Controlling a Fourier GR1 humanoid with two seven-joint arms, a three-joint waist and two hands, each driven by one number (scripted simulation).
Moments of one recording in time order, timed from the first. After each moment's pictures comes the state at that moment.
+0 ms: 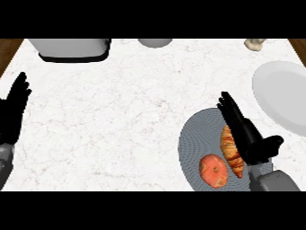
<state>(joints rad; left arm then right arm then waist) -0.19 0.56 -0.14 -1.42 0.20 0.38 0.19 -0.13 -0.30 0.33 -1.40 -0.33 -0.13 -0.16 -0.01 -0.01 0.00</state>
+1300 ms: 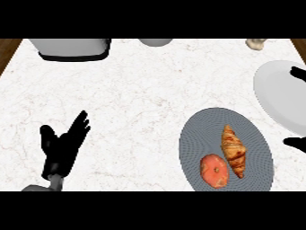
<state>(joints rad) -0.01 0.27 -0.26 -1.41 0.31 0.21 0.17 -0.13 -0.90 0.16 -1.71 0.19 -0.09 0.01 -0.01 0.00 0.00</state>
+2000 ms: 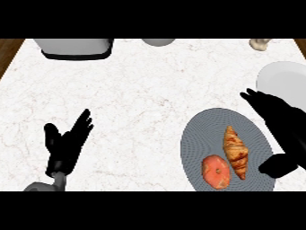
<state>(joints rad) -0.03 0.24 -0.24 -1.38 0.28 0.19 0.17 -0.25 -0.81 0.46 -1.89 0.48 0.20 0.58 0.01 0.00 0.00</state>
